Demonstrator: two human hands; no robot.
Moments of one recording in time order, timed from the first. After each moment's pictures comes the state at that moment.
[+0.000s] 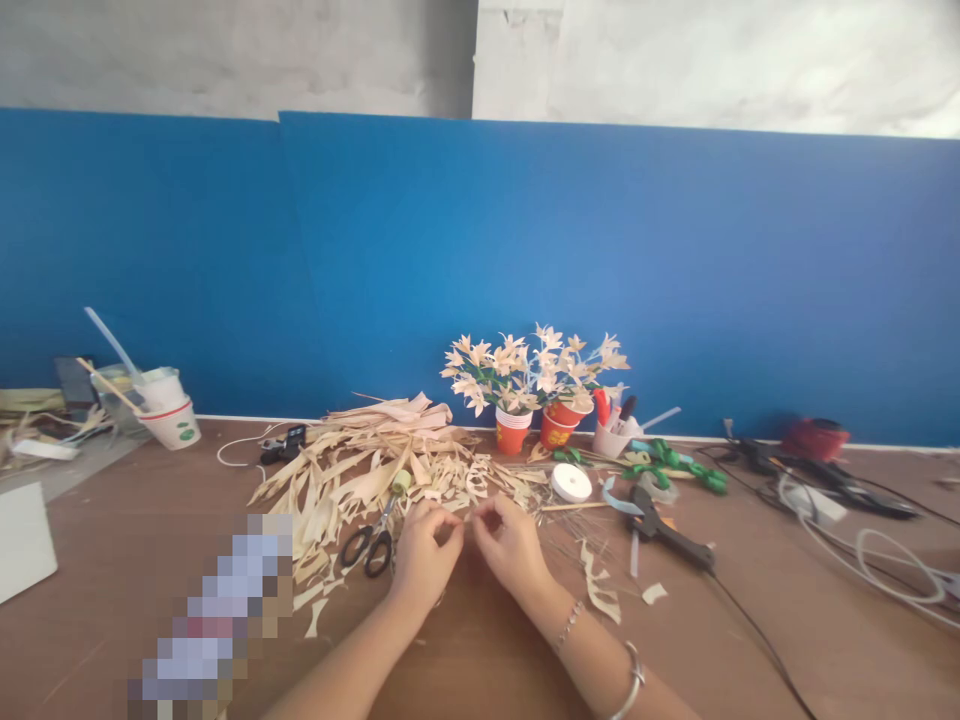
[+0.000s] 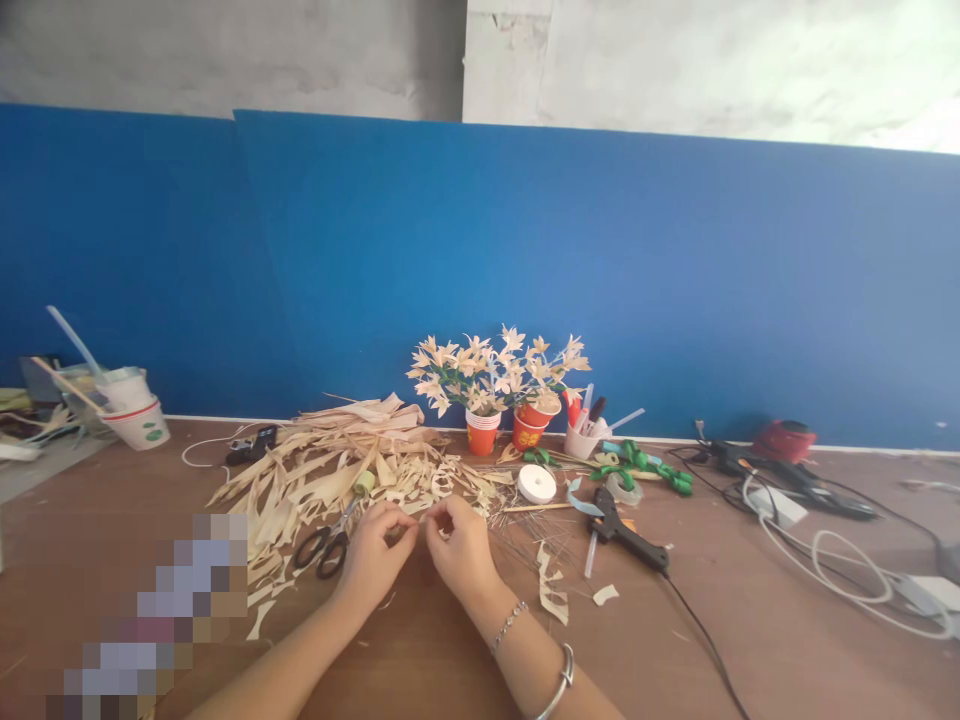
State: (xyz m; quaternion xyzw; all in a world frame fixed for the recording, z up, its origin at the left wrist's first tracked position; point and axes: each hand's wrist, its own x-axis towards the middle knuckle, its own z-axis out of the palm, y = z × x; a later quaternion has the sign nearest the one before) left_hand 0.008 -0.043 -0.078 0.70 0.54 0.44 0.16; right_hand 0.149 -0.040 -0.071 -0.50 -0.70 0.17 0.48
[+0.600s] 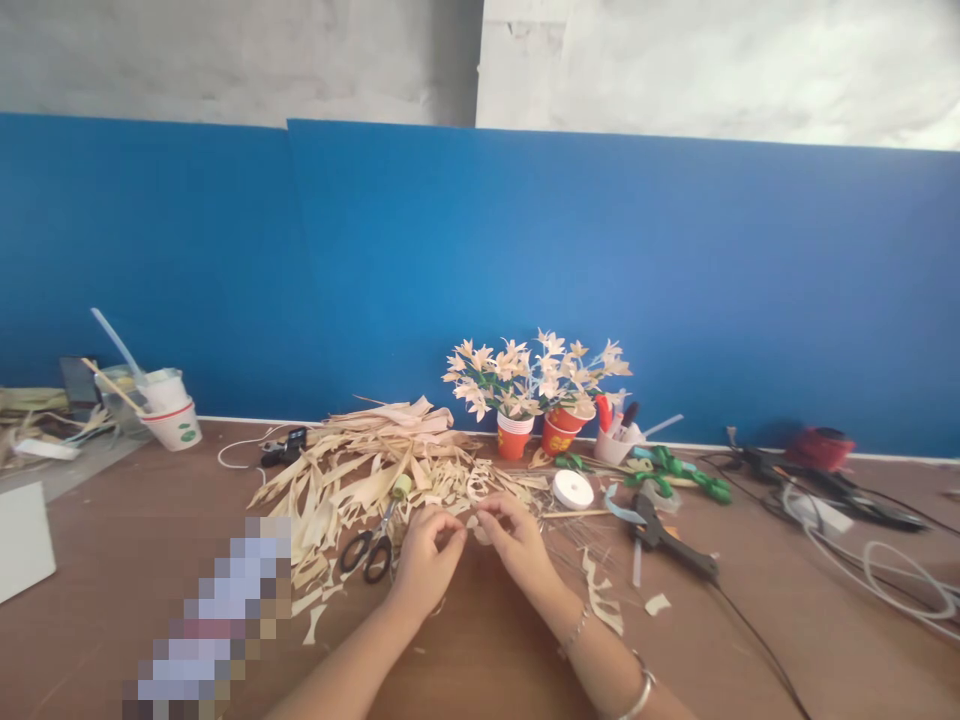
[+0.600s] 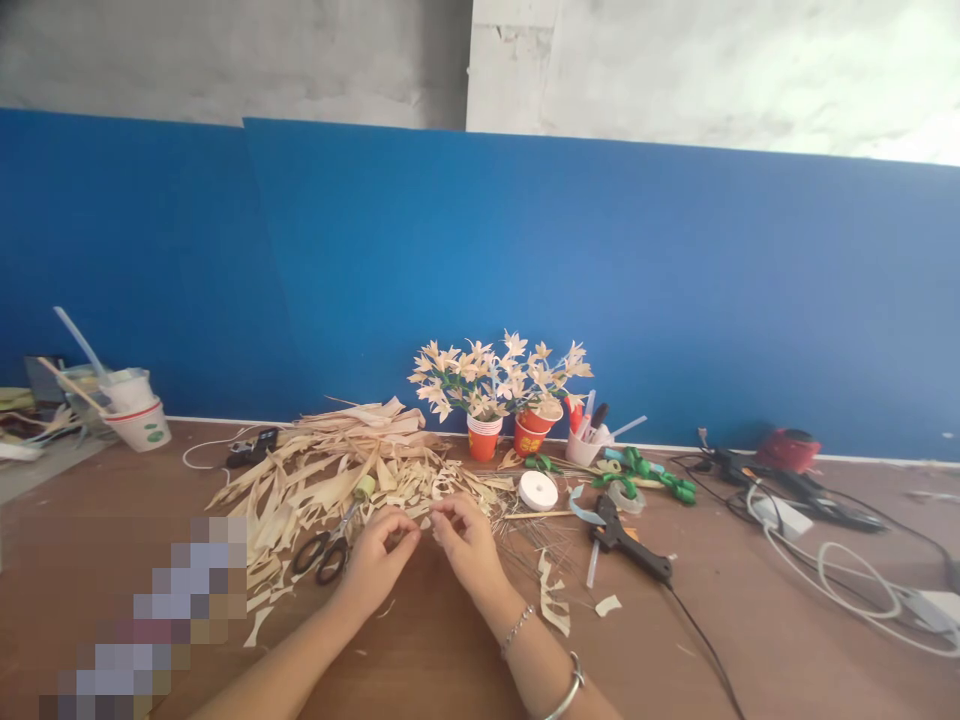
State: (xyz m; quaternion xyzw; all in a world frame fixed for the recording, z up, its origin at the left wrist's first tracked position) left_hand 0.008 -0.041 -0.078 0.69 0.50 0.47 0.24; right_hand 0.161 -0.032 -0.071 -0.44 -0.66 0.31 0.53
